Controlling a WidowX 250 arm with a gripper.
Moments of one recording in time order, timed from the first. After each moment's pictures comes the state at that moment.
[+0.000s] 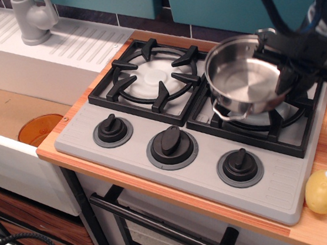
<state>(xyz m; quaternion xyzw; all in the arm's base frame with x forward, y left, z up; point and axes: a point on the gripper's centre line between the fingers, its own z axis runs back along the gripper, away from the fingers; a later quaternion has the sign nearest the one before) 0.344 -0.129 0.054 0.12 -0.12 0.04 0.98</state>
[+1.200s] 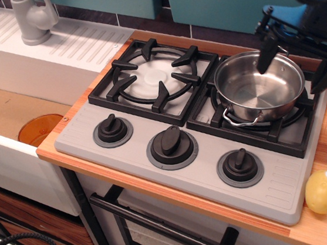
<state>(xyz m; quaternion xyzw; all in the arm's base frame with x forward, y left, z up) 0.326 -0.125 0.101 0.14 -0.07 0.03 0.99</state>
